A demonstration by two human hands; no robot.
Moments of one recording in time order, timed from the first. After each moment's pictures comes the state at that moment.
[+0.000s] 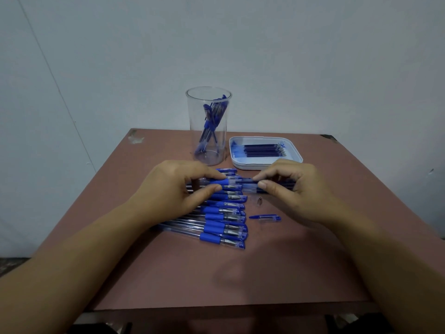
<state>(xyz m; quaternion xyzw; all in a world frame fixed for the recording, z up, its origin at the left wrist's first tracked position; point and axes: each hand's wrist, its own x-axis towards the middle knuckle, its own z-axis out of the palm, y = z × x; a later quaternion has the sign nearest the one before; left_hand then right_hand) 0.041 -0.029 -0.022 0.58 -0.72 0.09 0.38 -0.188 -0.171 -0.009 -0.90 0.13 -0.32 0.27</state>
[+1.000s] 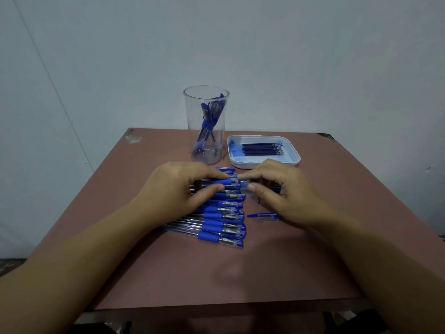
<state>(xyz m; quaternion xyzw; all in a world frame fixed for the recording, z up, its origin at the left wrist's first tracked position) 0.033 -0.031 -0.024 0.58 -0.72 0.11 0.37 -0.178 -0.170 -0.018 -0.92 0.11 -0.29 0.23</state>
